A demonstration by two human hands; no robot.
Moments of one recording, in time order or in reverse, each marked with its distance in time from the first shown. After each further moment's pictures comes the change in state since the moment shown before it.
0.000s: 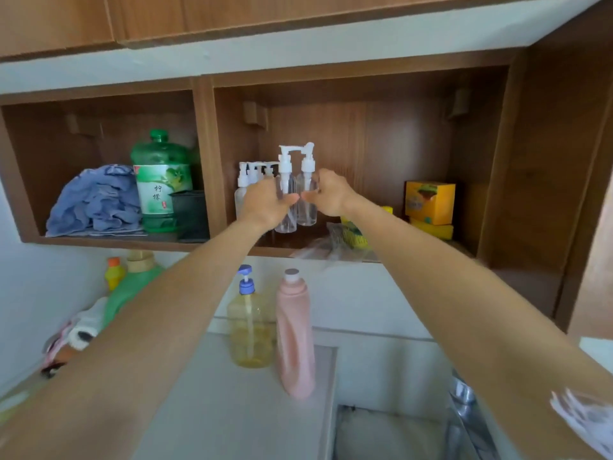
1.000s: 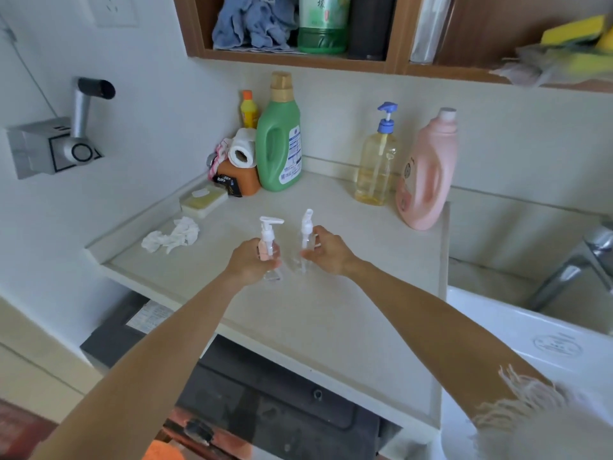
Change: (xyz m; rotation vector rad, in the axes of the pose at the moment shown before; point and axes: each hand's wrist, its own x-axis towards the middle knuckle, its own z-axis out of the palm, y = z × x) left_hand -0.368 -0.327 -0.094 -0.214 -0.285 -0.654; right_hand -0.257 -0.061 0.398 0.217 -0.540 0.190
